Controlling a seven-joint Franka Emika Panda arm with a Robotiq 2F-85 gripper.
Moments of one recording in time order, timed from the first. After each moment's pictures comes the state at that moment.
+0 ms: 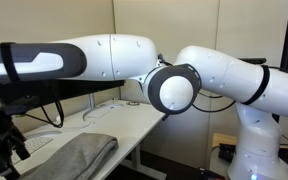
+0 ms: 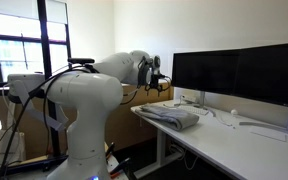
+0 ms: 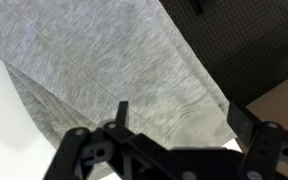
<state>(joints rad) 0.63 1.20 0.08 -0.37 -0.12 1.31 -0.34</state>
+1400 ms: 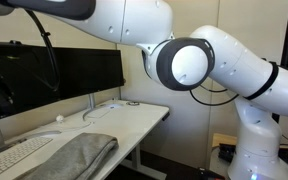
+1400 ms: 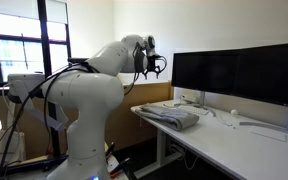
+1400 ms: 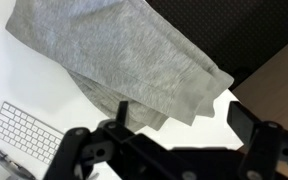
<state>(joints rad) 0.70 1.01 0.00 -0.36 -0.13 1.25 -0.08</state>
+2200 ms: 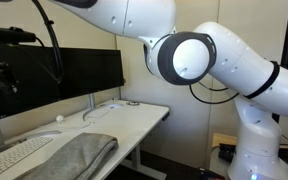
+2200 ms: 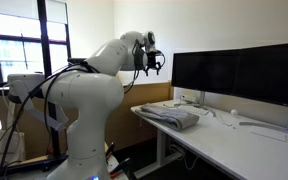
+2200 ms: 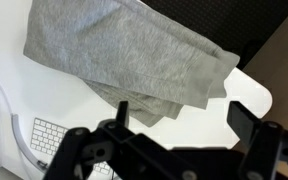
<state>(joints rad) 0.70 0.97 -0.02 -0.35 -0.13 1.25 0.11</state>
